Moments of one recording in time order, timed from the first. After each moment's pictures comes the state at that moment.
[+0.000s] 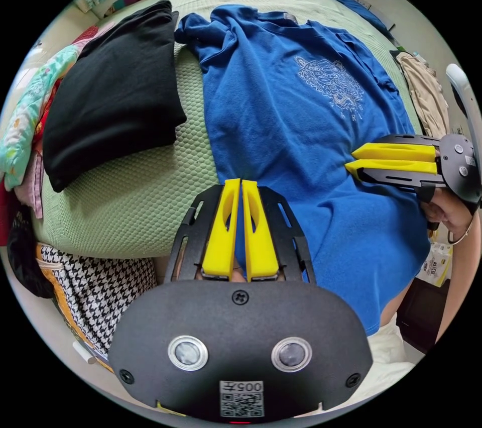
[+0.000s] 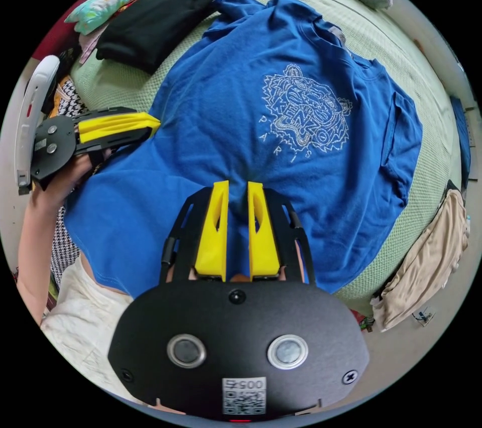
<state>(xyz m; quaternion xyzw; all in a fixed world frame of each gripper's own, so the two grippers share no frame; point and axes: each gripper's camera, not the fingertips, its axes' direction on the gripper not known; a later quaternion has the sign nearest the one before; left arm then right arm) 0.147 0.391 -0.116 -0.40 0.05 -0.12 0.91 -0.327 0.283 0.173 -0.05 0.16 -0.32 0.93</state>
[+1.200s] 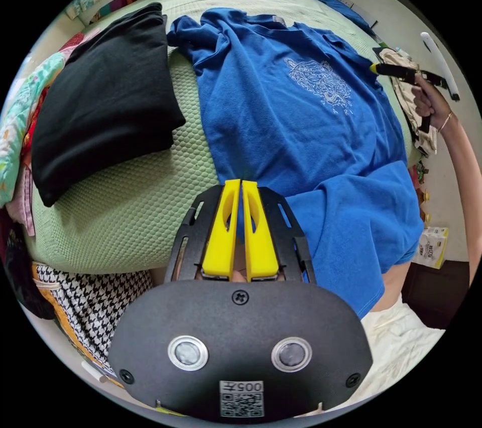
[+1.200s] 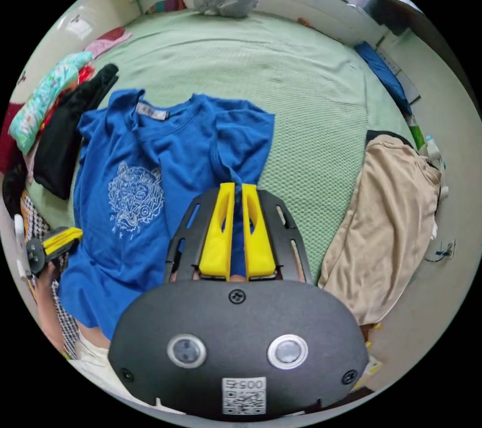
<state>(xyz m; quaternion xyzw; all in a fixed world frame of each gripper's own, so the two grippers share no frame) 0.138 0.397 -0.126 -0.39 0.10 -0.10 0.91 -0.229 0.179 0.027 0.14 0.19 -0.11 0.96</state>
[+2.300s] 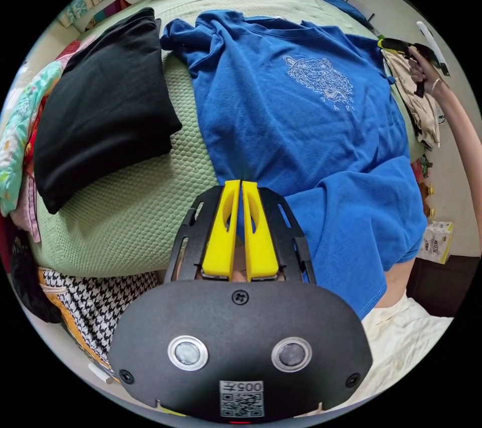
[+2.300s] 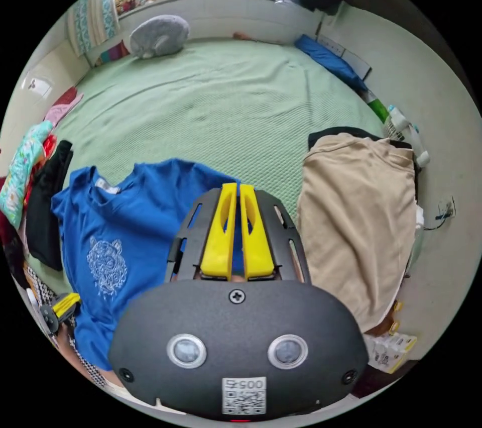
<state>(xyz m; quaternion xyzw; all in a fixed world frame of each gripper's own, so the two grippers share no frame) 0.114 0.385 -0.132 -0.39 0.10 -0.09 0.91 -0.170 0.119 -0.042 0.22 0.22 0.00 0.95</state>
